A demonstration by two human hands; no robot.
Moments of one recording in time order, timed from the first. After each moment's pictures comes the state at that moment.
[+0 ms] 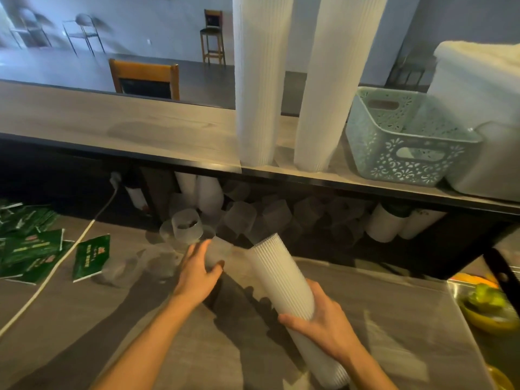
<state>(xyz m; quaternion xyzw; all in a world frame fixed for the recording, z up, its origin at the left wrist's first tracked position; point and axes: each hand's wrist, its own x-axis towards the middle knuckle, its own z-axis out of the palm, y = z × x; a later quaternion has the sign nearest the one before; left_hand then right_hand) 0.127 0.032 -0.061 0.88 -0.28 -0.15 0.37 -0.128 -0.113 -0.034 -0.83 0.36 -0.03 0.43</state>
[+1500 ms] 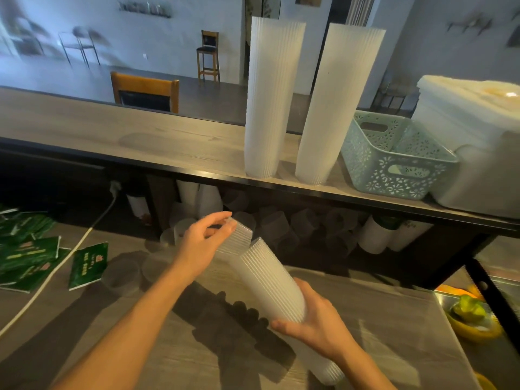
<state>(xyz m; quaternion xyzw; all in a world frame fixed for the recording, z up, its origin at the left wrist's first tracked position) 0.133 0.024 0.035 0.72 -0.32 -0.19 0.58 -0.114 -0.099 -0.010 -0.86 0.32 -0.04 0.39</state>
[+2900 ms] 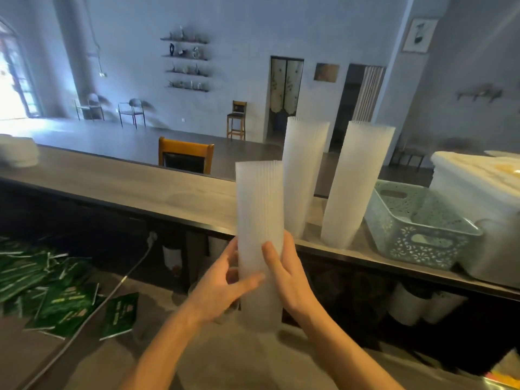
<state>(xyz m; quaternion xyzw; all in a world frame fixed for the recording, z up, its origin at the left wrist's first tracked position) 0.125 0.061 0.113 0.64 -0.39 -0.24 0.62 0.037 -0.072 0.114 -0.76 0.10 -0.30 0.57</state>
